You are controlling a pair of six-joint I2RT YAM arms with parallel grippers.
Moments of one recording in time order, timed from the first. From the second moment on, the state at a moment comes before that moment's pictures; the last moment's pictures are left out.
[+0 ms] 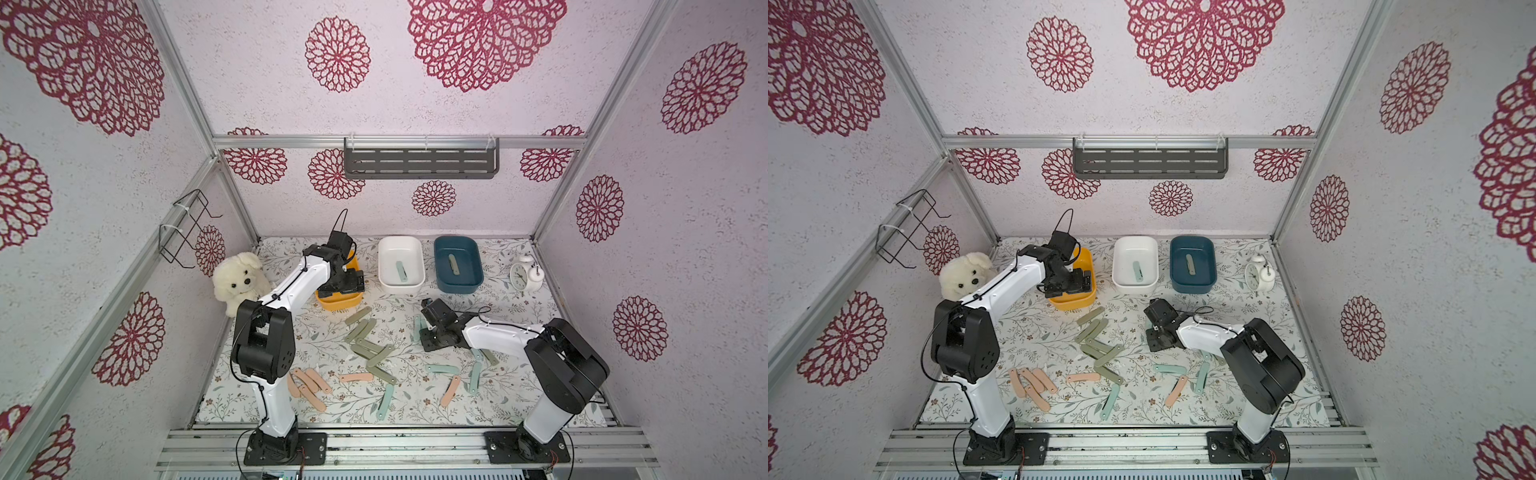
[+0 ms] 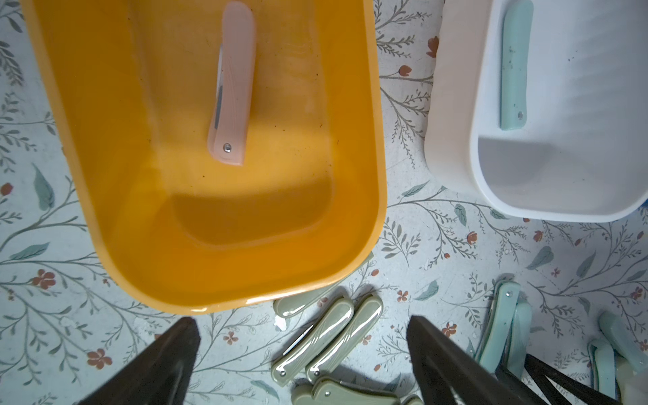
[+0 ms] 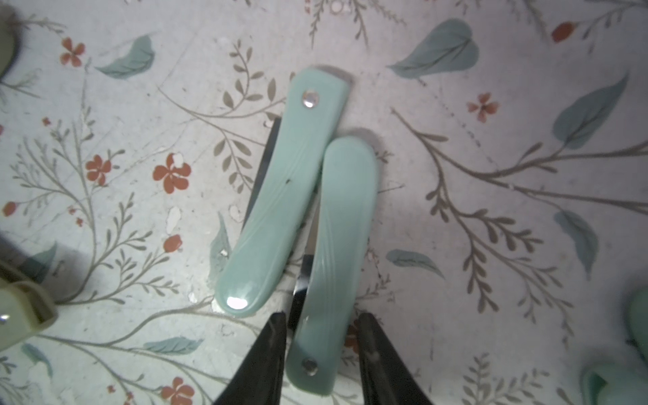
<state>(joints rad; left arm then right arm) -0.30 1.90 1.61 -0.94 -0.02 -0.41 0.72 1.69 0.91 -0.36 0.08 0.39</state>
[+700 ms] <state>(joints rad) -0.30 1.90 1.59 -0.93 -0.02 -0.41 0.74 1.69 0.91 -0.40 0.11 0.41</state>
